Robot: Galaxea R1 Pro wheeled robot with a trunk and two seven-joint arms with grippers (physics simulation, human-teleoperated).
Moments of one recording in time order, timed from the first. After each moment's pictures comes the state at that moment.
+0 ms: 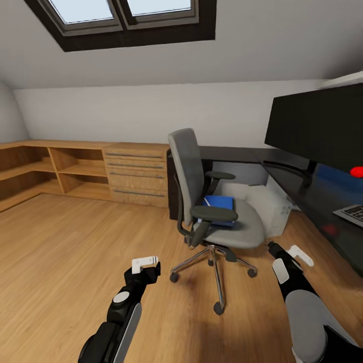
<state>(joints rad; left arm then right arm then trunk) -0.27 -0.17 -0.15 -1.31 0.12 0.37 0.24 -0.81 -0.03 -0.68 -0.54 -0.11 0.00 -0.19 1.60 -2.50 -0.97</state>
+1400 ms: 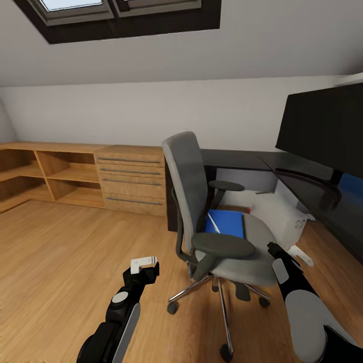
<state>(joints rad) -0.27 -0.17 -0.15 -1.32 0.12 0.37 0.24 -0.81 -0.03 -0.68 -0.54 -0.11 0.00 -0.19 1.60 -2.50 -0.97</state>
